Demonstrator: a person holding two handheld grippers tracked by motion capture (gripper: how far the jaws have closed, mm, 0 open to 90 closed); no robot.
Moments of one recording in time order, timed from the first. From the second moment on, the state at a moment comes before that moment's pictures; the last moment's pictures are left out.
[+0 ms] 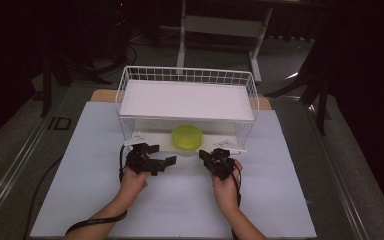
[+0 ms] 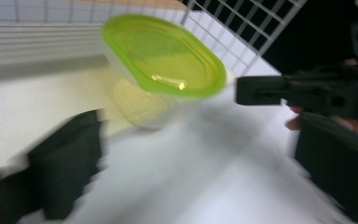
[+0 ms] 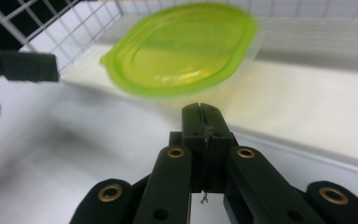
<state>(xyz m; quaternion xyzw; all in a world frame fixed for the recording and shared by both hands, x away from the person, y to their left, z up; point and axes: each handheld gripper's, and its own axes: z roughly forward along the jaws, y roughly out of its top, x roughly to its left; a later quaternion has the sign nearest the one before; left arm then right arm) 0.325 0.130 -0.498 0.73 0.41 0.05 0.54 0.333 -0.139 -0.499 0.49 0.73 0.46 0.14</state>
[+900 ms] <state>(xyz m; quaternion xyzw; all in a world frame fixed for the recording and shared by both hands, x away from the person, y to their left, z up) 0.302 0.145 -0.508 0.72 0.40 0.10 0.56 0.367 -0.105 -0.517 0.49 0.73 0.45 0.11</state>
